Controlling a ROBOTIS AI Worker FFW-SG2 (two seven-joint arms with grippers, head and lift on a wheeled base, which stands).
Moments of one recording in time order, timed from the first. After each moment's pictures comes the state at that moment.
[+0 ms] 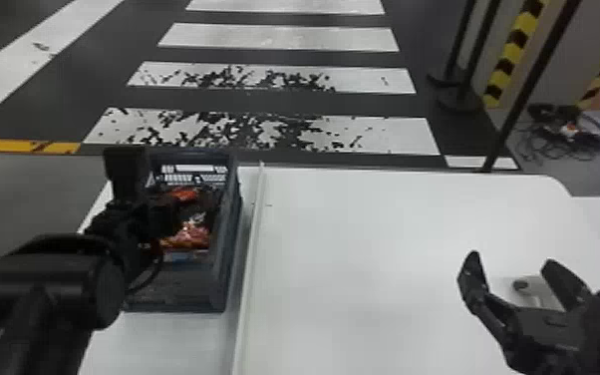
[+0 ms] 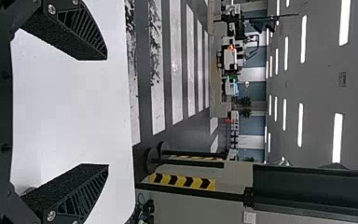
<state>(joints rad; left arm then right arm) -0.10 0.18 -0.01 -1.70 0.24 0.69 0.02 0.66 -0.03 -0.02 -2.30 -0.06 0.25 -0.14</state>
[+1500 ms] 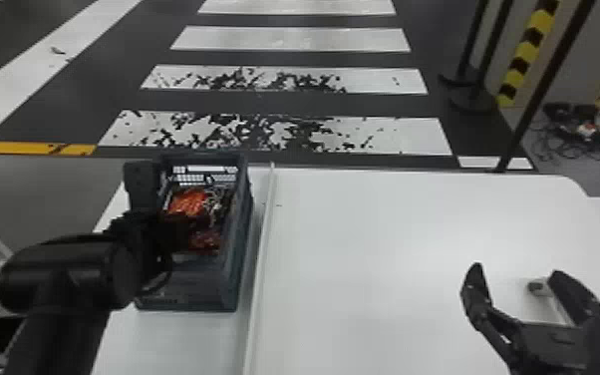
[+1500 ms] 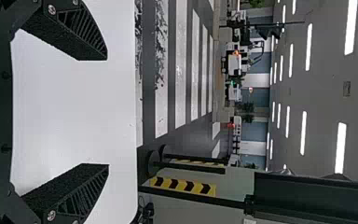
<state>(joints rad) -0.15 0.16 0.03 -1.57 0.25 0.85 0.03 0.71 -0.04 0.03 -2.32 0.00 0.24 -0.15</state>
